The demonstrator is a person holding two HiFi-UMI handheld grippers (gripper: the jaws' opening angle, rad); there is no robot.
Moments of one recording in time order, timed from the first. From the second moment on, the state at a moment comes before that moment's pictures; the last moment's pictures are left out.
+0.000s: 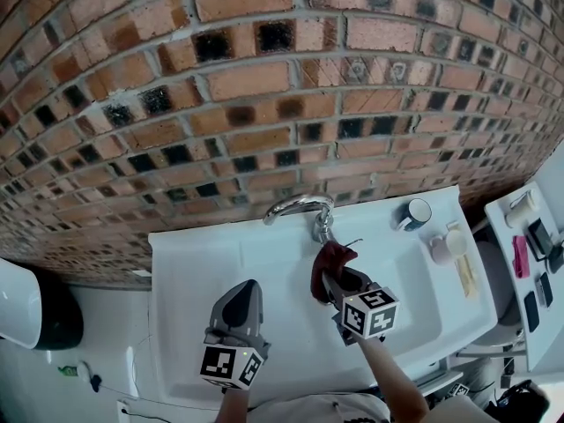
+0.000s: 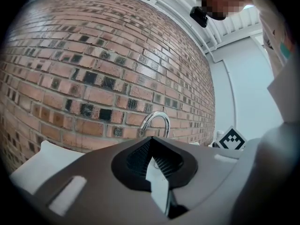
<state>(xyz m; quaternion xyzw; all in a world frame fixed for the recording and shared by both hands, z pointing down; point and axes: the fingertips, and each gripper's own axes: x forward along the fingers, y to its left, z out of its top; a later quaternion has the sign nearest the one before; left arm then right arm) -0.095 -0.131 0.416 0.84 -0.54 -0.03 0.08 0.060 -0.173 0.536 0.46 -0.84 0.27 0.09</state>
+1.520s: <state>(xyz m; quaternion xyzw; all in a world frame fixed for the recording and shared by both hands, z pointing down) -0.118 -0.128 0.411 0.82 -0.56 -0.04 0.08 -0.034 -0.225 0.400 0.43 -0.89 0.11 0.06</state>
